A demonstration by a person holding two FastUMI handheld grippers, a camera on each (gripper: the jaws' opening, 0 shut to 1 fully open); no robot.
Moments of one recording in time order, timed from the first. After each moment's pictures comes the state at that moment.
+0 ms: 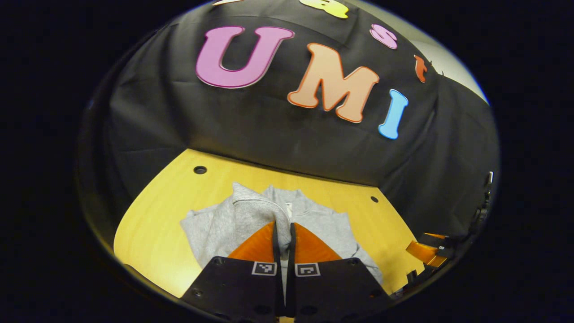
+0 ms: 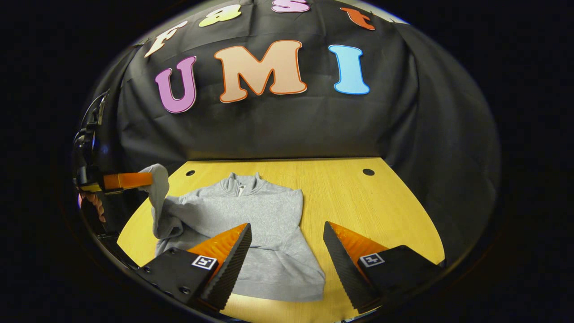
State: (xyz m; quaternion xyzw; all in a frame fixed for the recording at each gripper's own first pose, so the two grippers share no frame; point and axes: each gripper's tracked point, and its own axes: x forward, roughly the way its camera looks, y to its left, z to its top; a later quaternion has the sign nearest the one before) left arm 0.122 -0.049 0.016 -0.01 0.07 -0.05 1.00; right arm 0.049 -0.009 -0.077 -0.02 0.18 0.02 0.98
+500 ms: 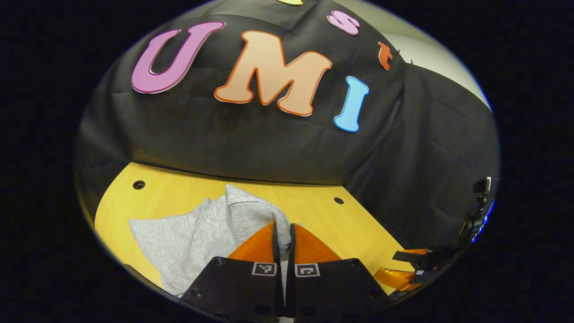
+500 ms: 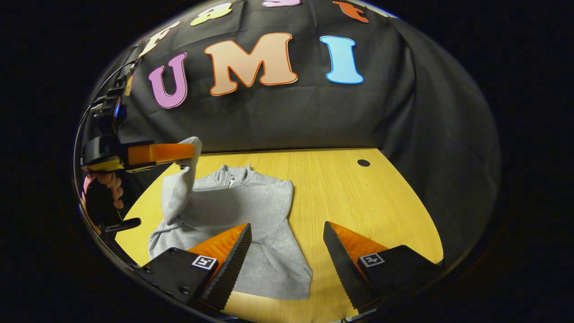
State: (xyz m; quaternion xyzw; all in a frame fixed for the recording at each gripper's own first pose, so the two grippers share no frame) left arm 0.192 -0.180 0.006 0.02 0.07 -0.16 0.98; right arm 0.054 -0.040 -0.093 -0.01 0.21 0.02 0.98
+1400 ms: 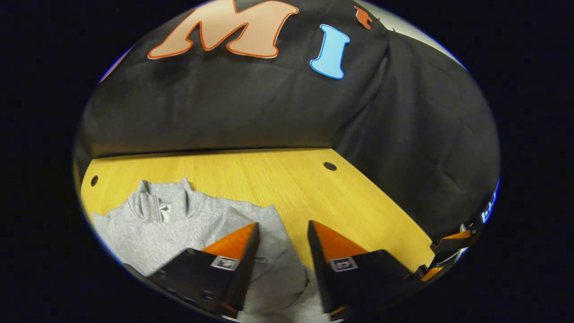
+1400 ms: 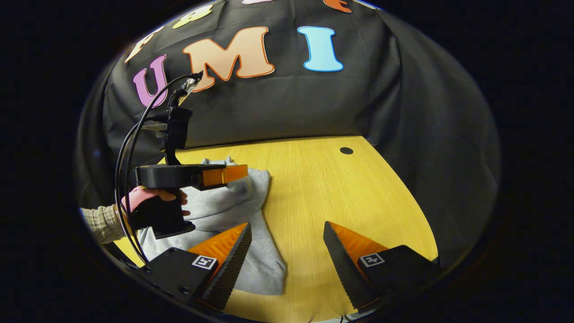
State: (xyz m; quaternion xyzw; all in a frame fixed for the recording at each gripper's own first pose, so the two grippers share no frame) left arm 0.290 -0.249 -0.107 0.07 0.16 -0.19 0.97; right arm 0.053 -0.095 -0.111 0.00 0.24 -0.01 0.97
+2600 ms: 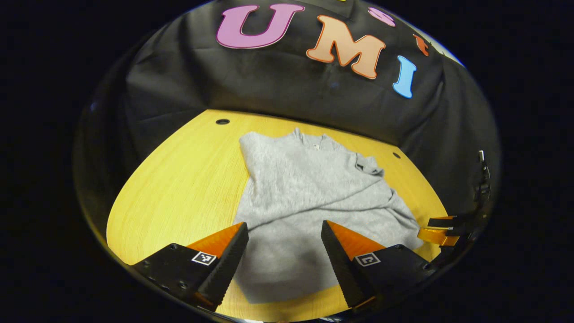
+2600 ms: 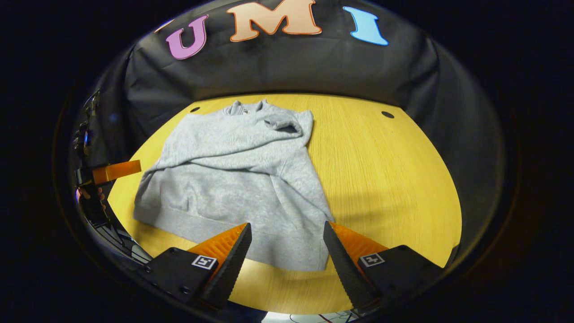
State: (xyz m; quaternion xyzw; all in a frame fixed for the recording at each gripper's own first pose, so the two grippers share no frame) left arm 0.048 0.038 -0.154 0.00 0.18 0.02 0.98; right arm 0.000 -0.026 -0.238 -0.06 0.35 0.06 0.93
